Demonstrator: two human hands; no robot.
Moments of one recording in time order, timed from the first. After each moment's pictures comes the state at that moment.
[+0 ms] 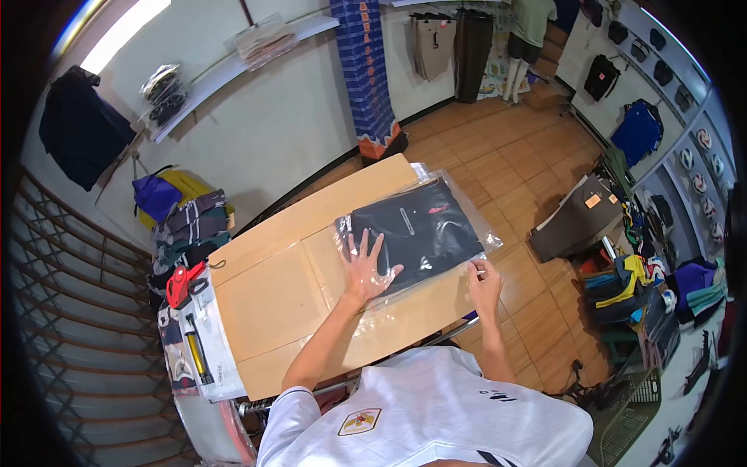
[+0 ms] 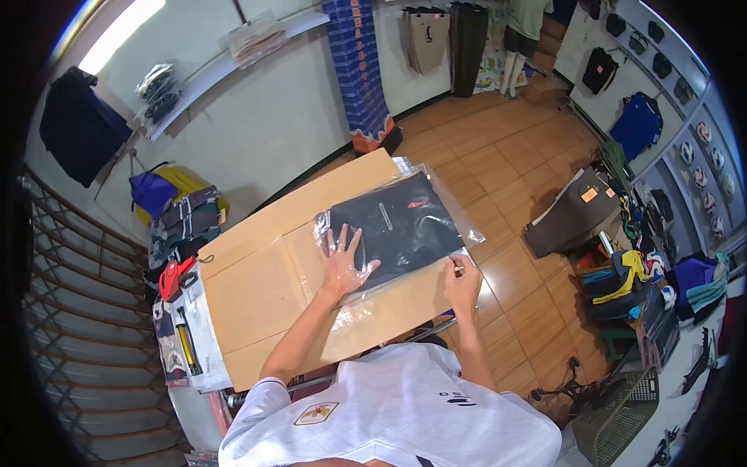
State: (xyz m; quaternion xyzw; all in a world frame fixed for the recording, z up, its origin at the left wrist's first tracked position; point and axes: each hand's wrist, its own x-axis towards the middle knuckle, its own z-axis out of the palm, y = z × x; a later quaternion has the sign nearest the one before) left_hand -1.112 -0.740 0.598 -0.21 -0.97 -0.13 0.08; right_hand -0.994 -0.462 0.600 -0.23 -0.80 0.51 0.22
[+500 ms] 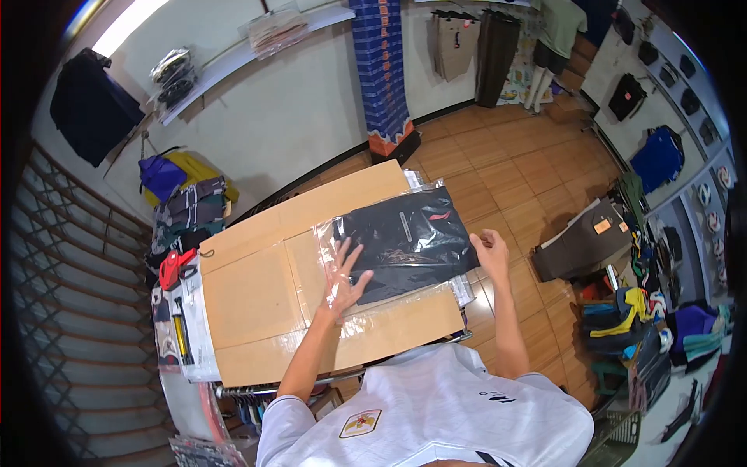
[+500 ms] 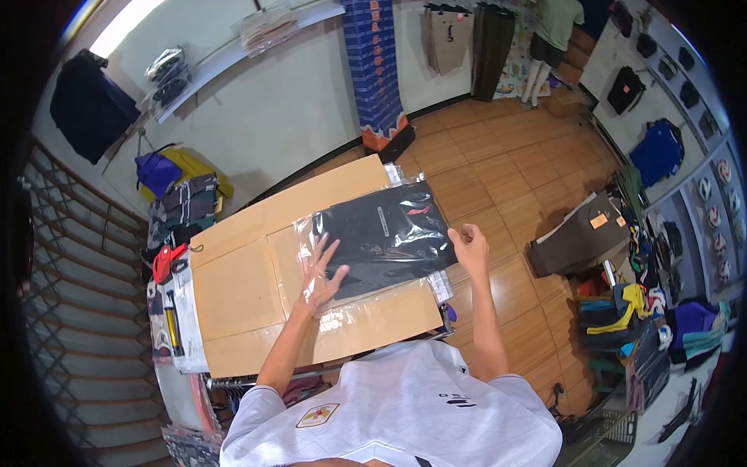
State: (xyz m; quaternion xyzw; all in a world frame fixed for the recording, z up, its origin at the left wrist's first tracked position) left_hand -1.109 -0.726 0.593 -0.16 -0.93 -0.31 0.07; right_hand -1.120 -0.327 0.569 -0.18 -0.83 0.49 0.18
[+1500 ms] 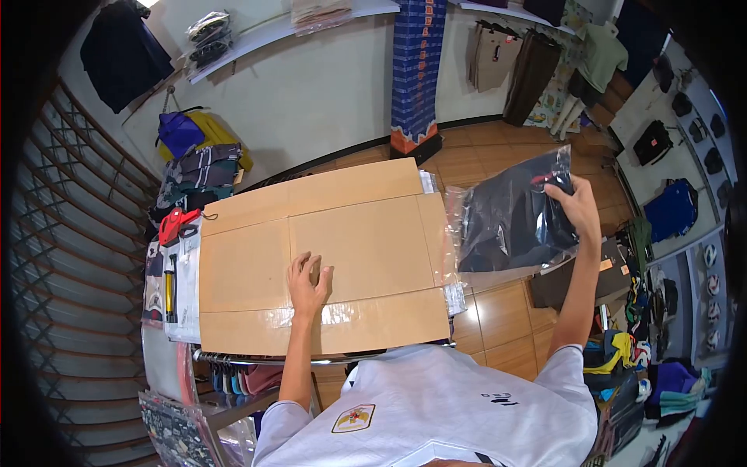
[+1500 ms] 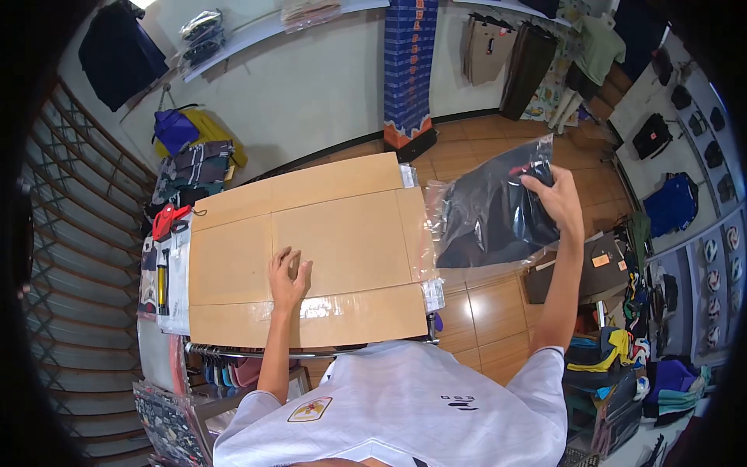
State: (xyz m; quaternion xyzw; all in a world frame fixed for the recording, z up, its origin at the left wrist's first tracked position) left_hand -1.056 -0.766 0.586 0.04 -0.92 -0.31 0.23; right_hand -1.191 -0.214 0.821 0.03 -0.85 0.52 0.07
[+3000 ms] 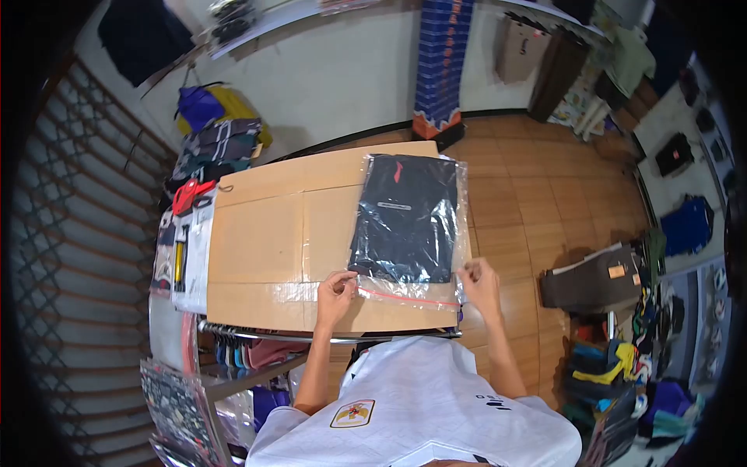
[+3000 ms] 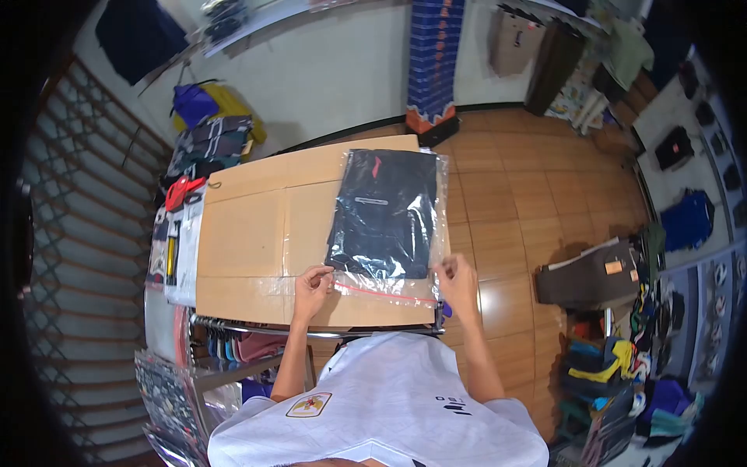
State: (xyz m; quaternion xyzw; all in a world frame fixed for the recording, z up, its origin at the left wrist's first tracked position) left_hand -0.985 -0.714 0.582 0.17 -0.72 -0.67 0.04; right_hand -1.055 -0.365 0.599 -0.03 -0.86 0.50 0.01
